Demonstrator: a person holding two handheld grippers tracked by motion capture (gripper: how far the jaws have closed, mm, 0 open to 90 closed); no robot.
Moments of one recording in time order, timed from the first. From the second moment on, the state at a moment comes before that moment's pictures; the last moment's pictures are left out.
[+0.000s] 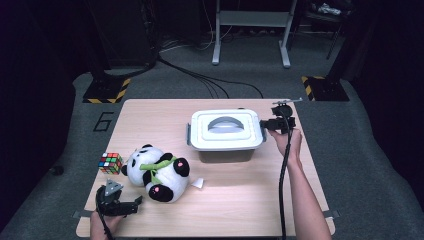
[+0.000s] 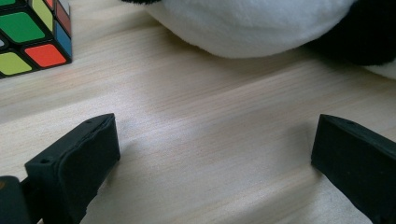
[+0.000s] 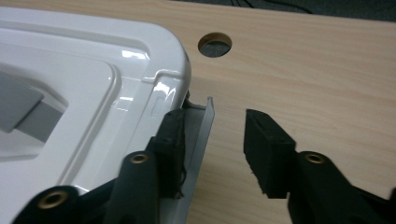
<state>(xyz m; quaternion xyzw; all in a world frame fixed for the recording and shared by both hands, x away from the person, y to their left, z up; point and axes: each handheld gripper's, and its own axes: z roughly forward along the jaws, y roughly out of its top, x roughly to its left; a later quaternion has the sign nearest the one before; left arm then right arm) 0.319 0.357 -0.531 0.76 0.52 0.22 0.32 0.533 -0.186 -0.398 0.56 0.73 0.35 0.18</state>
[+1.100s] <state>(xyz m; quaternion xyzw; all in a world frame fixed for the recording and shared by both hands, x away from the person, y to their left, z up) 0.318 0.356 -0.531 0.76 0.52 0.22 0.32 0.541 -0.111 -0.387 0.35 0.84 0.39 0.12</state>
